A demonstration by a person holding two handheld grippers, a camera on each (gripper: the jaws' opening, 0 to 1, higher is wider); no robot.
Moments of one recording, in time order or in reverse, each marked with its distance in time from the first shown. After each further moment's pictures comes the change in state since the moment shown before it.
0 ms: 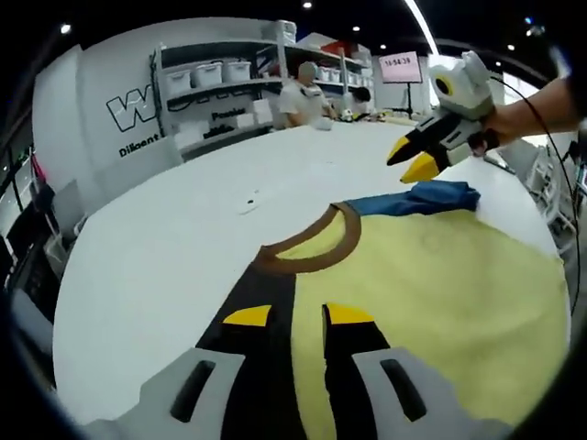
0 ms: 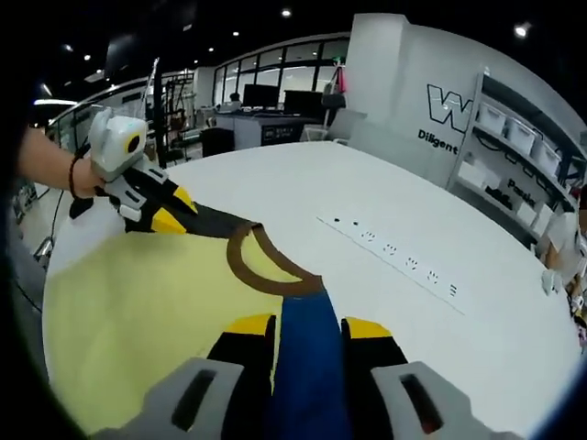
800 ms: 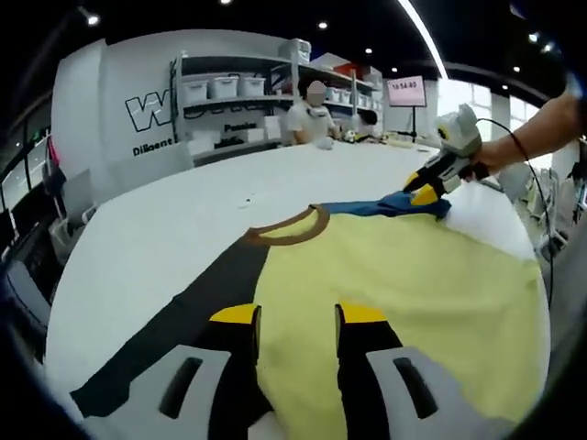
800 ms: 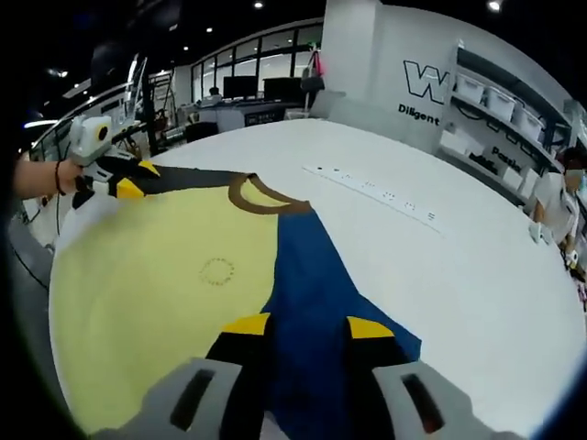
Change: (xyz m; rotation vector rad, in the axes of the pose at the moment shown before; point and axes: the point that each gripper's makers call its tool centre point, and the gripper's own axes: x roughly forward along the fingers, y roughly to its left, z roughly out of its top) left arm -0.059 -0.029 -0.023 -0.088 -0.096 0.020; right arm -0.040 -0.010 -0.080 0.066 0.081 -0.035
